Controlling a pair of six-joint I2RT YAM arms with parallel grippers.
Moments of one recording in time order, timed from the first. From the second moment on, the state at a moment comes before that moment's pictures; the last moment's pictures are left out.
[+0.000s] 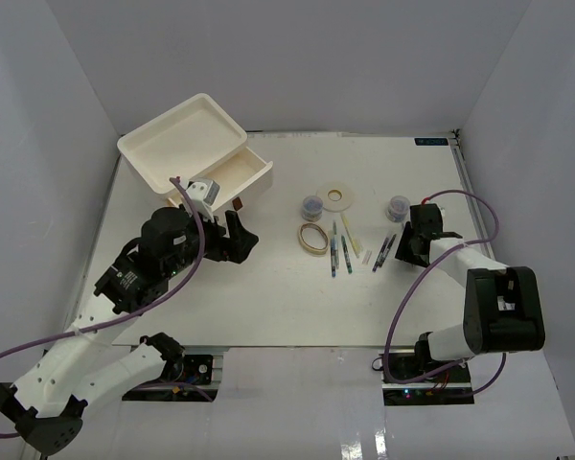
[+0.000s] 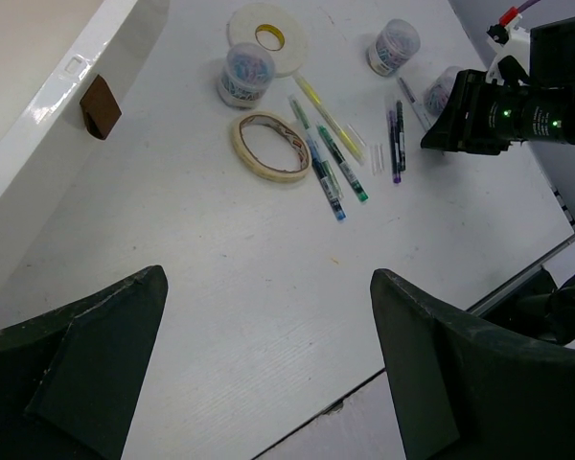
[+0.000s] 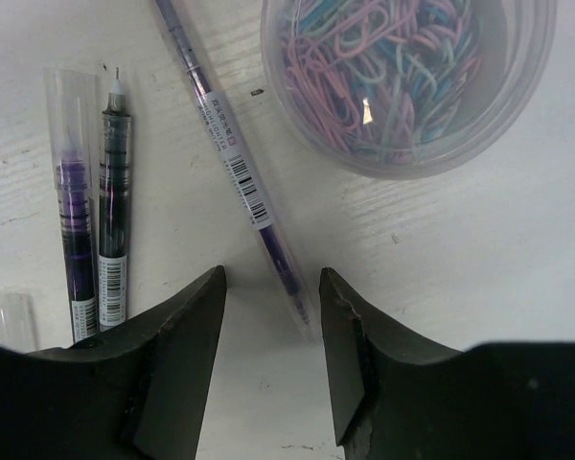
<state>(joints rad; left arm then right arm) -0.66 0.80 1.01 -0.56 -0.01 -0.38 0.09 1.41 0.66 -0.29 0.20 0.34</state>
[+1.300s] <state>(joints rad) -0.66 0.87 1.00 -0.51 0.11 -0.53 0.30 1.01 0.68 -0.47 0.17 0.30</state>
